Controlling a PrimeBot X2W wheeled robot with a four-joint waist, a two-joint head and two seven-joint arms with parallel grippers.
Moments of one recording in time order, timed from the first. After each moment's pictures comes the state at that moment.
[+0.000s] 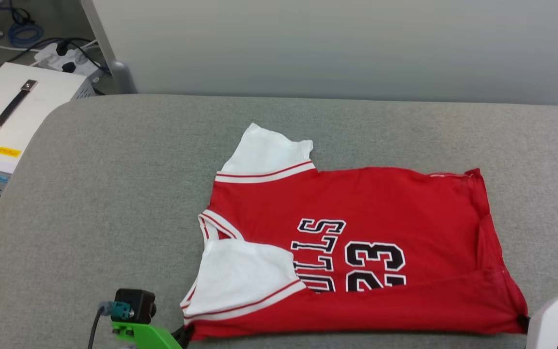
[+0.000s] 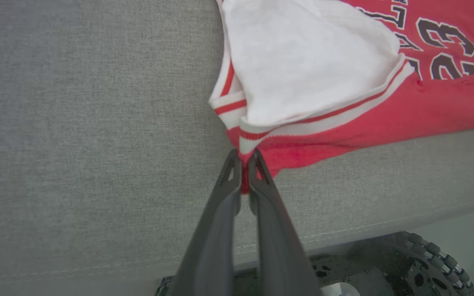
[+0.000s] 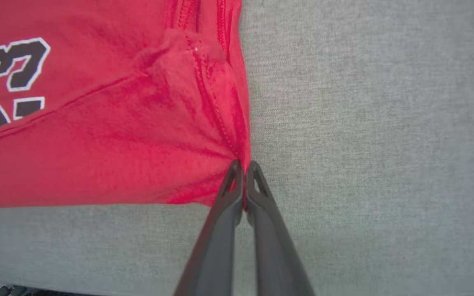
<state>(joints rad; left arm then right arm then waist) -0.09 0.68 -0.77 -0.03 -1.00 0.31 0.19 0.05 -0.20 -0.20 0.09 0.33 0.13 0.68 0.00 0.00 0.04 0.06</state>
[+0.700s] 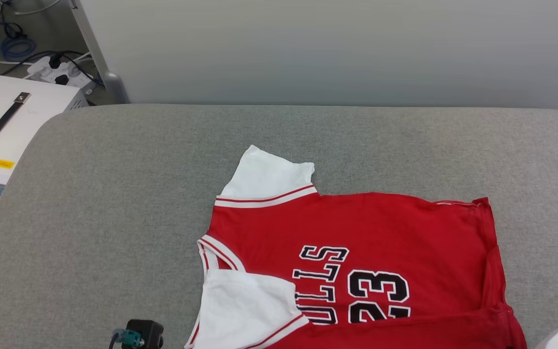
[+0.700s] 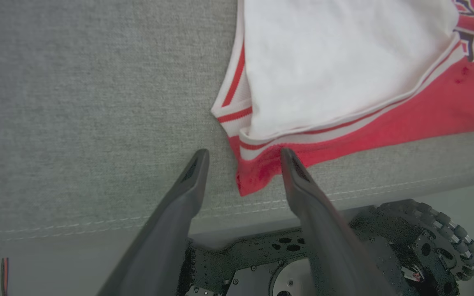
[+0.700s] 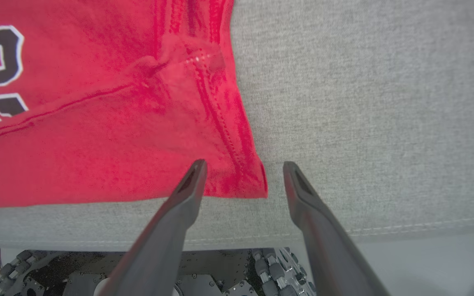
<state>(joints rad) -0.04 0.64 -0.83 0.08 -1.02 0.27 0.19 0.20 -0.18 -0.21 0.01 0.34 0.13 0.76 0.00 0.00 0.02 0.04</state>
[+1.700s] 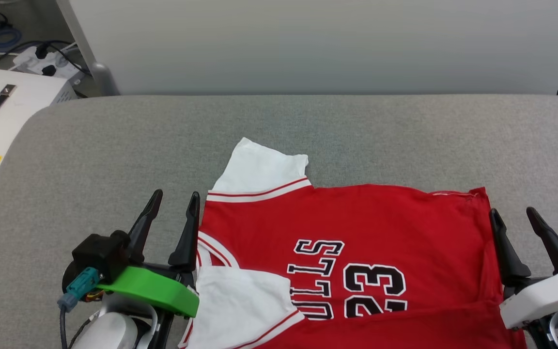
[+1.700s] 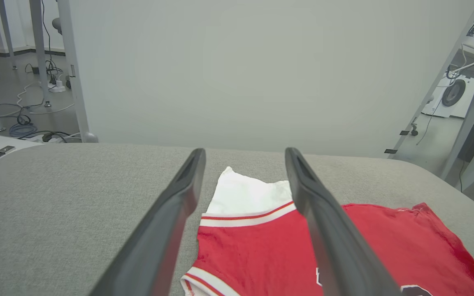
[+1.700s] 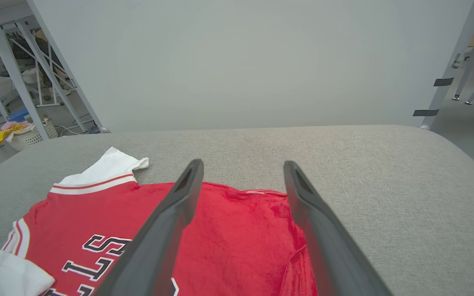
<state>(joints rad) -0.13 0.41 -0.42 -0.03 -0.64 0.13 -0.26 0.07 -0.21 -0.04 -0.15 0.36 0.13 0.05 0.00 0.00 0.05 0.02</state>
